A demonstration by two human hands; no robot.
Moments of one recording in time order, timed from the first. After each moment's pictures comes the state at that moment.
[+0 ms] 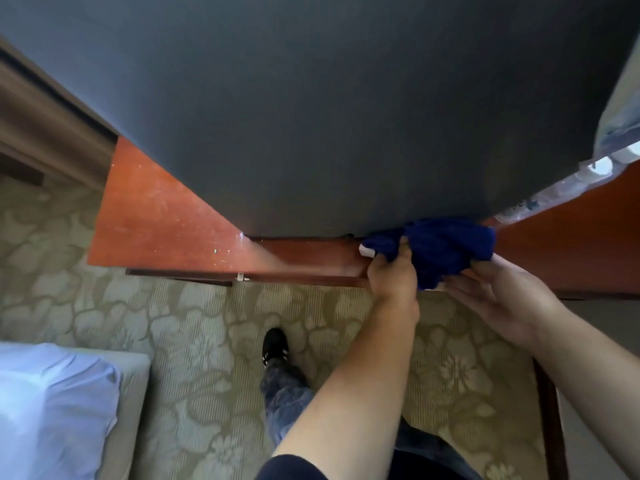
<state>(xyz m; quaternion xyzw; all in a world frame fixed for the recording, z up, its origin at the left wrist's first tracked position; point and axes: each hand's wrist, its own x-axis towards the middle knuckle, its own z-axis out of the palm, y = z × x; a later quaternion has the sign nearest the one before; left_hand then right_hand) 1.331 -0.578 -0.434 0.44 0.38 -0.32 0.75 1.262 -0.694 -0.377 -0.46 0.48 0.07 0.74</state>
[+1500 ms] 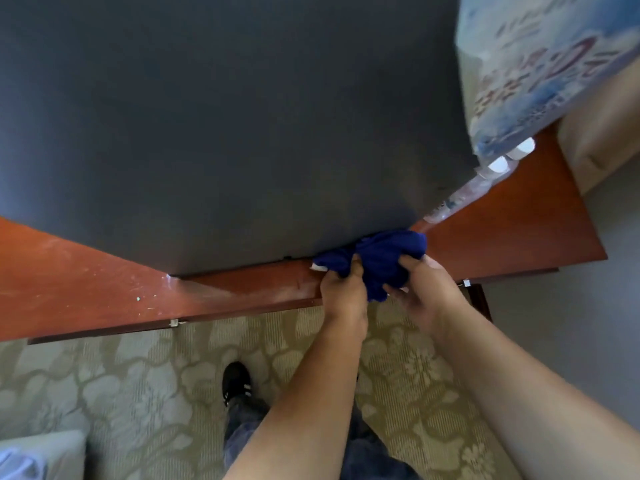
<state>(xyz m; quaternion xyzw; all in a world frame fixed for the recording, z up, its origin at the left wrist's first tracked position) 1.327 -0.589 -0.459 0.51 0.30 -0.33 0.73 1.284 -0.682 -0.407 -0.44 0.52 -0.04 0.73</state>
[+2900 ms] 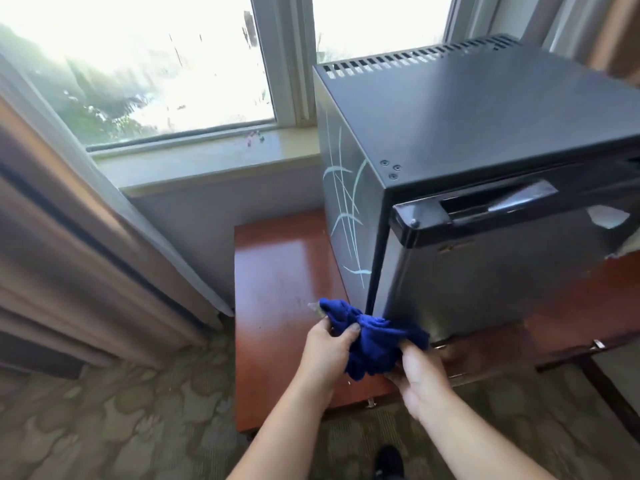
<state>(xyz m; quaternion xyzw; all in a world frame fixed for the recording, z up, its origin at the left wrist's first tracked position) 1.523 -0.240 -0.301 0.69 0.03 -0.34 0.64 1.430 -0.349 -0.322 -0.37 0.49 -0.17 0.77</state>
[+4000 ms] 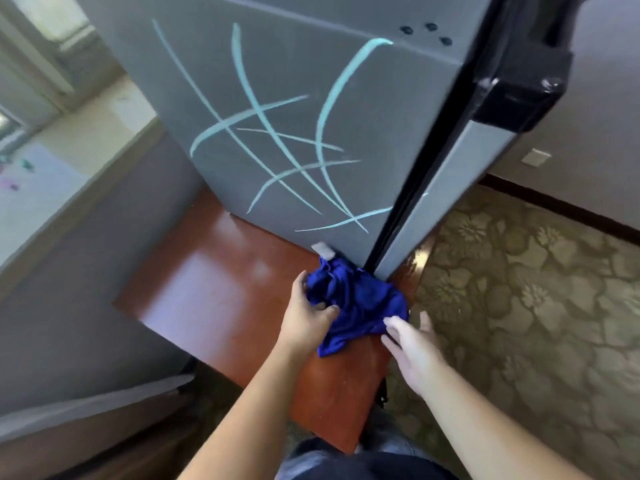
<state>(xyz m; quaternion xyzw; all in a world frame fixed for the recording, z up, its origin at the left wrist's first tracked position) 1.699 -0.220 -0.392 0.70 -0.31 -0.55 0.33 1.515 -0.208 -0.393 -0.04 0.69 -0.37 0.62</state>
